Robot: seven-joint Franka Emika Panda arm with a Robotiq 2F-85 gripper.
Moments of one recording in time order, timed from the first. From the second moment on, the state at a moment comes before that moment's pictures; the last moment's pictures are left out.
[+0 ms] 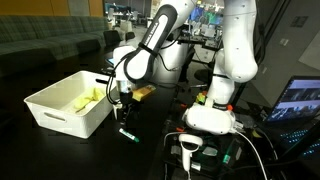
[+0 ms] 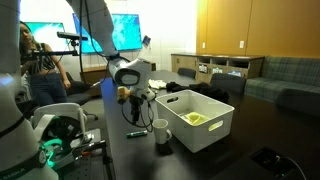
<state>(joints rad) 0.22 0.29 0.25 -2.46 0.37 2.60 0.25</state>
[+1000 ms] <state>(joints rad) 0.50 0.46 0.21 -2.41 0.29 2.84 0.61</state>
